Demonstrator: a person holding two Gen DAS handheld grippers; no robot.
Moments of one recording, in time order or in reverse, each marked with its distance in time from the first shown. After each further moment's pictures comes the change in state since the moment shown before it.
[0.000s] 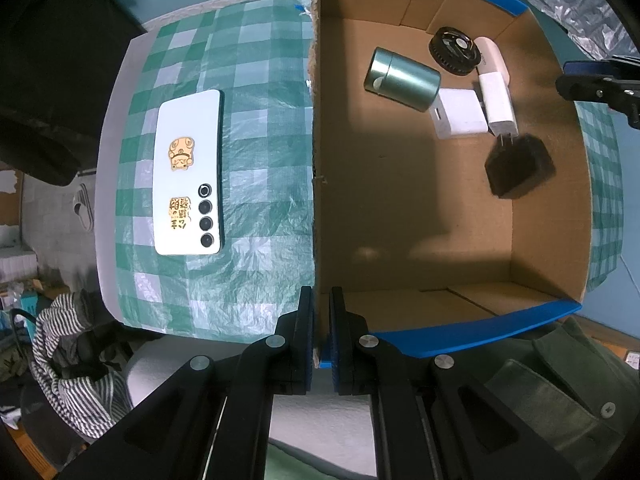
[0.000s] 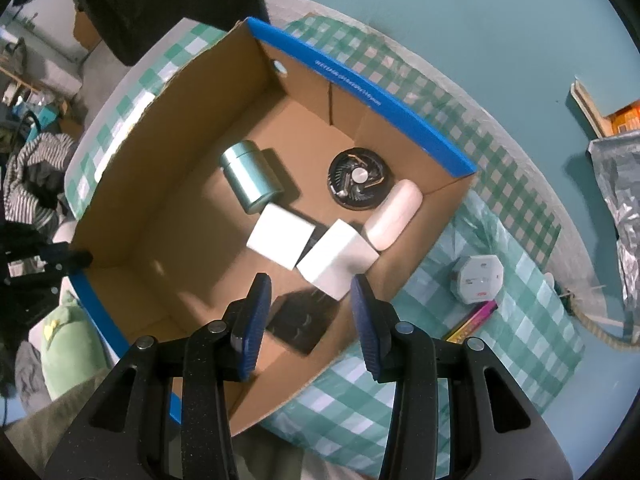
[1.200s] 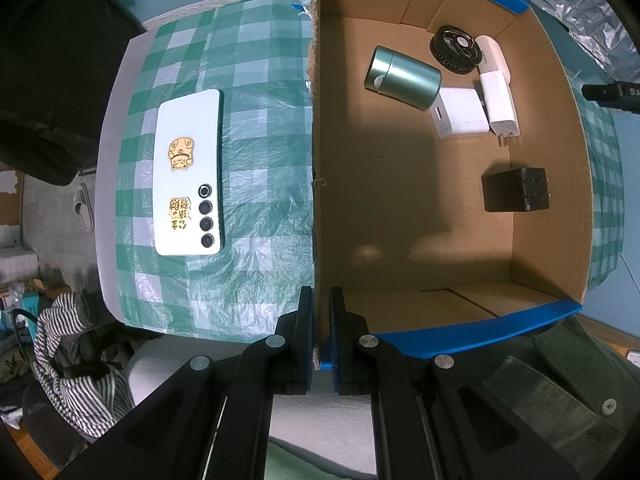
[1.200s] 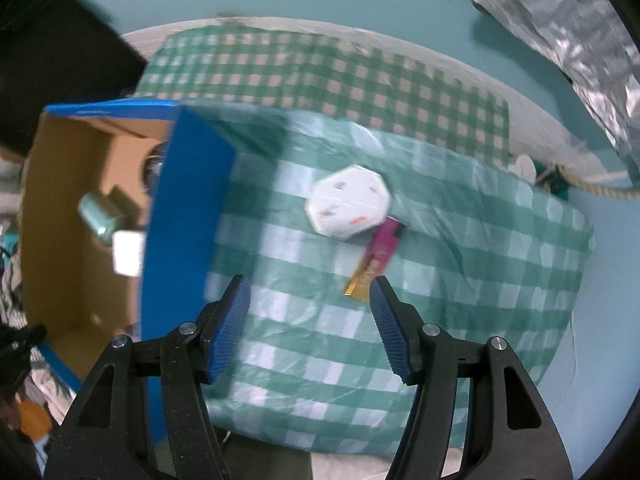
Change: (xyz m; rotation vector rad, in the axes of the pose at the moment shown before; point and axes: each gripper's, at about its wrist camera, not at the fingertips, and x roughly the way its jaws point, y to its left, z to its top) left arm 0.000 -0.001 -0.003 0.001 0.001 0.001; right arm 0.022 -0.153 -0.057 0.466 0.054 -0.041
